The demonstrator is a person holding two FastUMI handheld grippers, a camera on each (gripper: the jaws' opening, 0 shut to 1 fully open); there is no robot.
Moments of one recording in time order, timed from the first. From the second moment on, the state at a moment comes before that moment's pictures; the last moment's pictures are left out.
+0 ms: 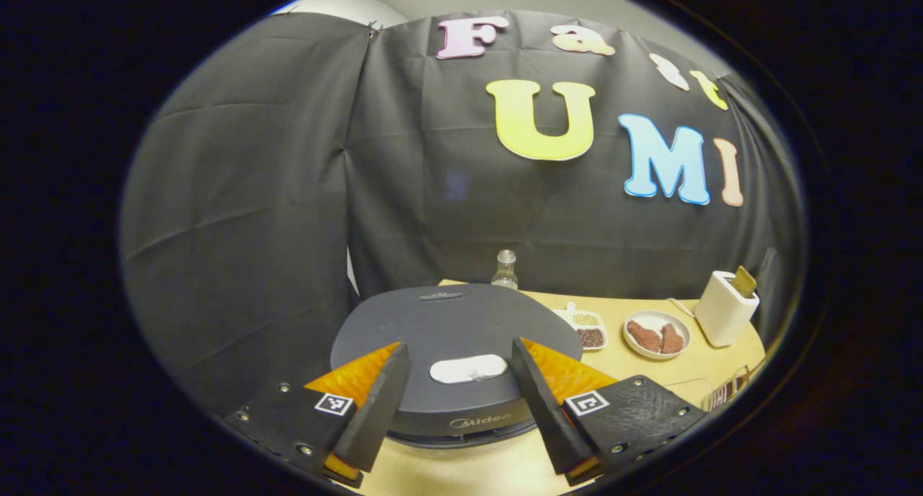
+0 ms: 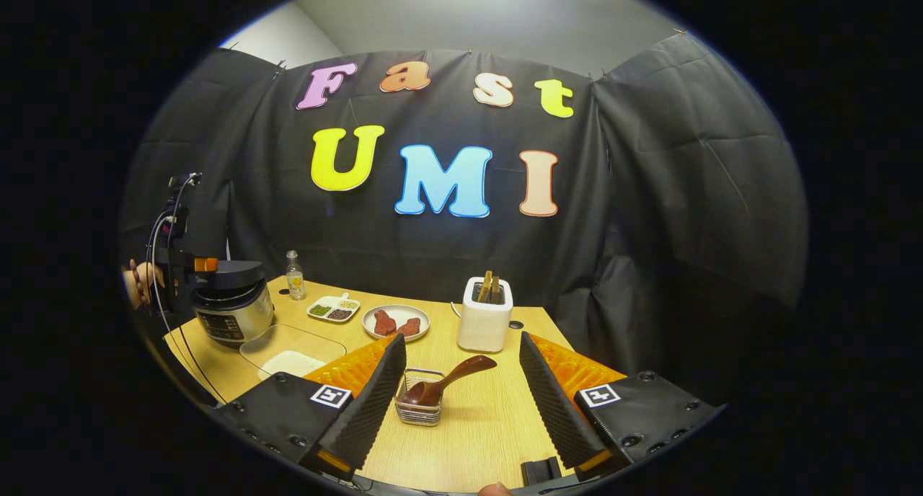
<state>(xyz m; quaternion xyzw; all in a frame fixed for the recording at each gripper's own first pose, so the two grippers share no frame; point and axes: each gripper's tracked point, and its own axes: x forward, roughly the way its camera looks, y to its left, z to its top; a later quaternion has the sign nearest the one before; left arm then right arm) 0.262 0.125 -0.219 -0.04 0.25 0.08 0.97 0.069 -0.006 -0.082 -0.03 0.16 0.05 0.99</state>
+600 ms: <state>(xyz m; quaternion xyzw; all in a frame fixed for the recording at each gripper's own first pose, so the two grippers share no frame) 0.246 0.119 -0.248 -0.03 0.25 0.08 0.96 0.065 -0.004 -0.088 -0.04 0.17 0.05 0.98</state>
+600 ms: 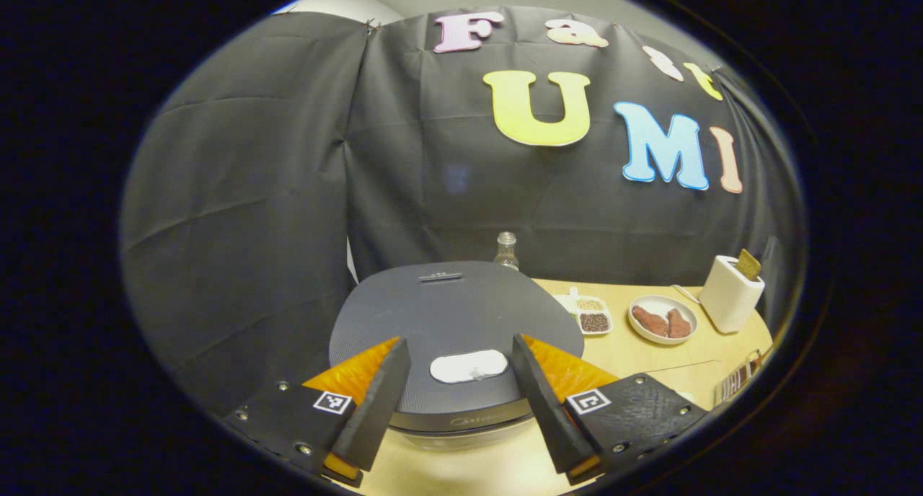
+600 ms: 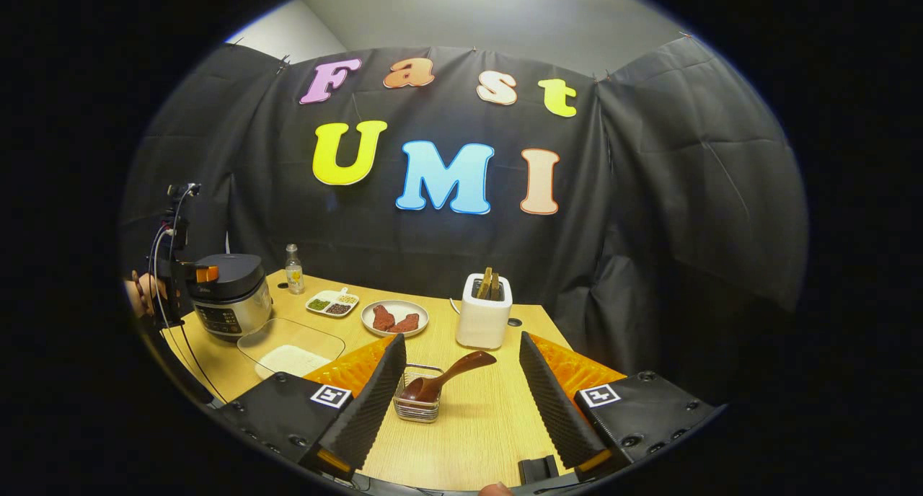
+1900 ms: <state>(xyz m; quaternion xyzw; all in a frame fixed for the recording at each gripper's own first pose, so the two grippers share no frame) 0.202 0.042 -0.059 -0.04 0.08 0.03 1.00 0.066 -0.017 -0.050 0.00 0.12 0.07 0.99</state>
